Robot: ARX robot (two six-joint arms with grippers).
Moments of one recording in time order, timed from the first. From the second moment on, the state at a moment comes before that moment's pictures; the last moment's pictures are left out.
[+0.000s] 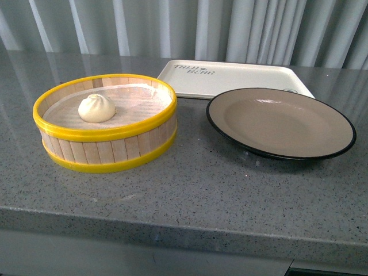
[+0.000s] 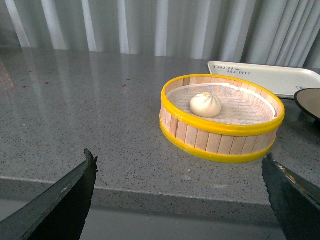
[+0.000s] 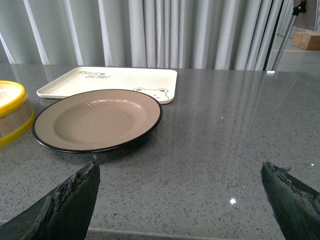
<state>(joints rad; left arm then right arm) 0.00 0.00 0.03 0.00 0.00 0.00 0.00 0.00 0.01 0.00 0.00 0.00</state>
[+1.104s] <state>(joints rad) 0.00 0.16 0.10 -0.16 -0.06 -0.17 0.00 0.00 0.01 0.00 0.00 0.00</state>
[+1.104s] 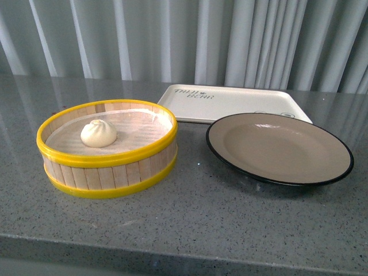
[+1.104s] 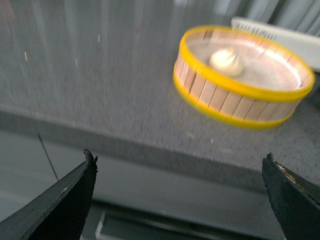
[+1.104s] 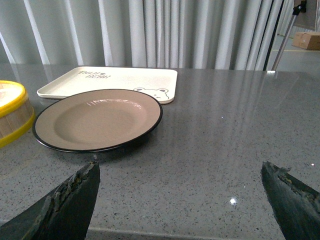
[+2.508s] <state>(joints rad) -0.25 1.70 1.16 0.19 0.02 0.13 0.00 0.00 0.01 0.00 0.00 0.00</state>
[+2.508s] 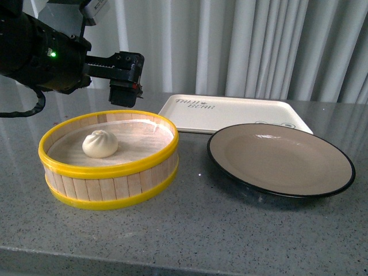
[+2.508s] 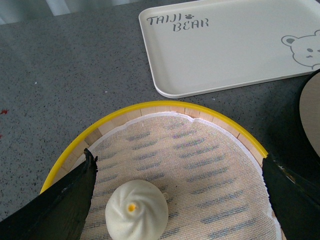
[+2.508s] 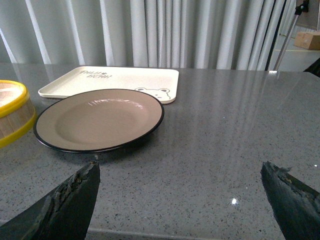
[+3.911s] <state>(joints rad) -0.21 1.88 1.30 -0.01 -0.13 0.03 0.00 0.00 0.01 0.00 0.00 0.00</state>
